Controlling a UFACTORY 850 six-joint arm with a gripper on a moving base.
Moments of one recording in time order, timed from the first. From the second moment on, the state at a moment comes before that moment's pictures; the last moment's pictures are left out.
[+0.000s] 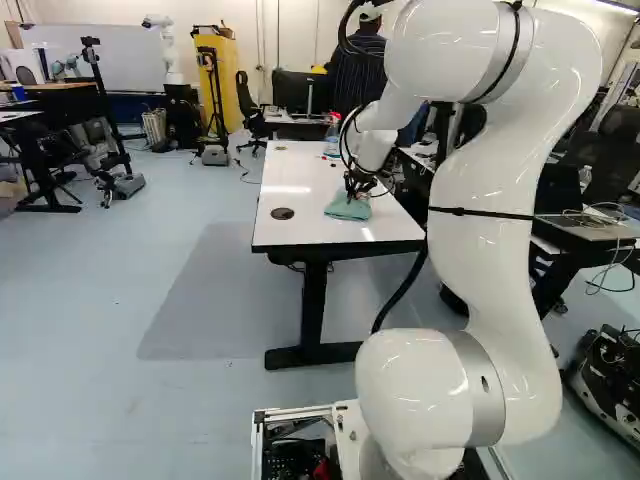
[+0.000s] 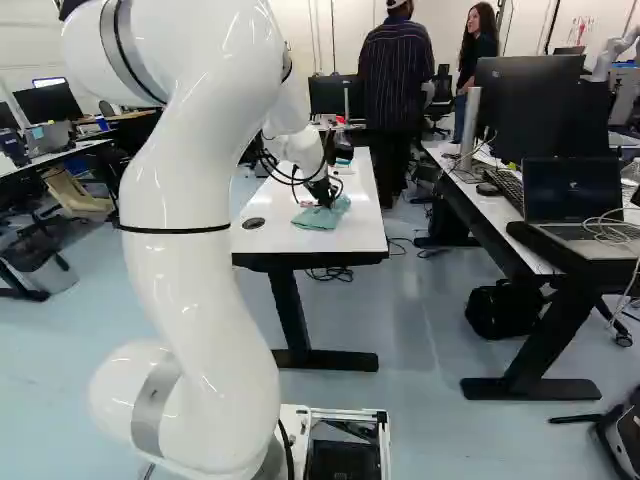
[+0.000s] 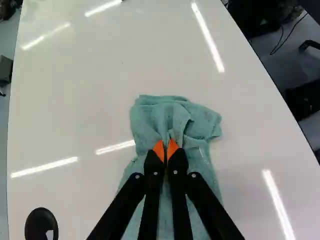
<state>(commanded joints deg) -6.4 -26.2 -68.2 13.2 -7.2 0.0</state>
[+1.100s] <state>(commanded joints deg) 2.5 -28.7 -71.6 13.2 -7.2 0.0</state>
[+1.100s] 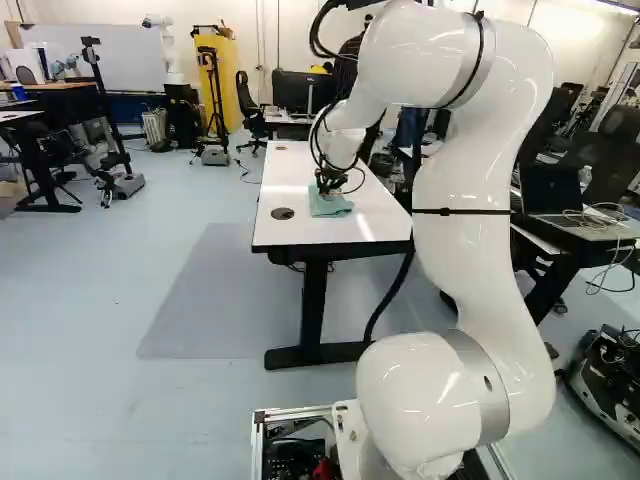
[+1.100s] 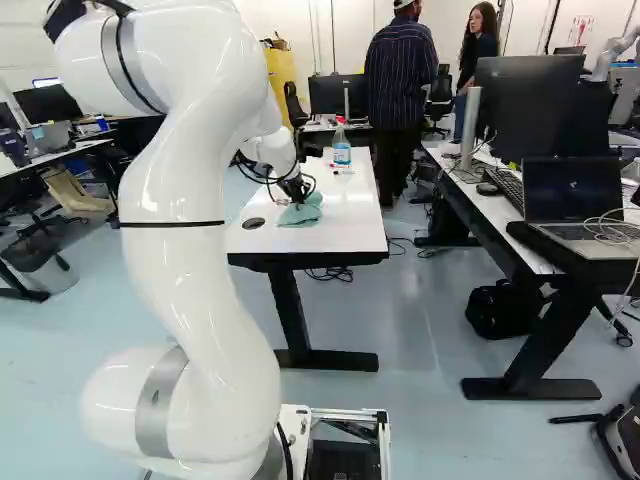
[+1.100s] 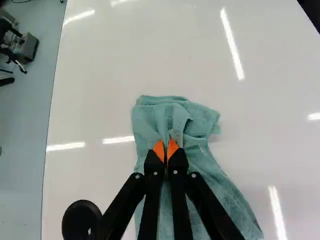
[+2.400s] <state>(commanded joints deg) 6.8 -18.6 -60.6 13.2 -7.2 0.0</state>
